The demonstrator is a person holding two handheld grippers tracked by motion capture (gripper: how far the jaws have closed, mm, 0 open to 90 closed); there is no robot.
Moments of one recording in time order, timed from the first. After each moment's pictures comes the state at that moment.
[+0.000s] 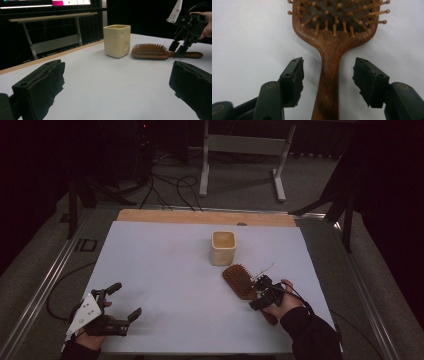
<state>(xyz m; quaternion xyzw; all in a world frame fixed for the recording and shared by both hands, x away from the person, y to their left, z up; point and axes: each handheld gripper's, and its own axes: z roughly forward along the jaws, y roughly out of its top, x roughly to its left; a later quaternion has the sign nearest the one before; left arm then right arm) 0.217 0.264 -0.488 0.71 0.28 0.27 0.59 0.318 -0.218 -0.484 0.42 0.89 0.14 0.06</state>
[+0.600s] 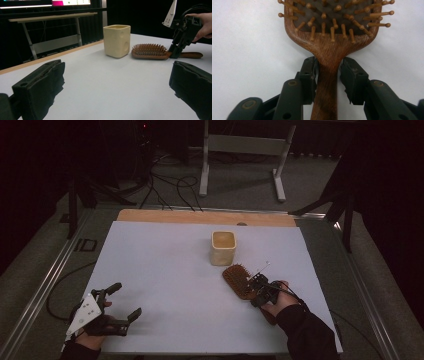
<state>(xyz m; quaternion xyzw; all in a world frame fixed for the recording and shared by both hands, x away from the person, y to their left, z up) 0.217 0.264 -0.488 0.71 0.28 0.27 0.59 0.327 -0.208 -0.490 0.43 0.90 0.10 0.06</state>
